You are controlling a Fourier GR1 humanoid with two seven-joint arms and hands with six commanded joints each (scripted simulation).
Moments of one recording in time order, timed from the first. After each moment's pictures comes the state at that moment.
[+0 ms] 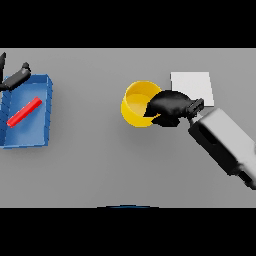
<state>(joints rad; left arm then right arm) -0.69 0.94 -0.69 -1.14 0.40 0.31 0.46 -0.70 -0.47 0.59 -1.32 0.63 0.56 -0.10</state>
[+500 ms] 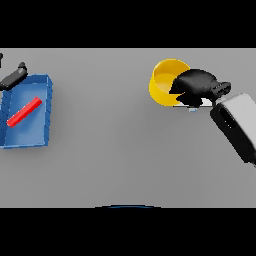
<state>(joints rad) -0.68 0.94 -0.68 -1.13 0.40 0.31 0.45 -0.77 -0.58 0.52 -1.16 0.64 0.47 -0.09</state>
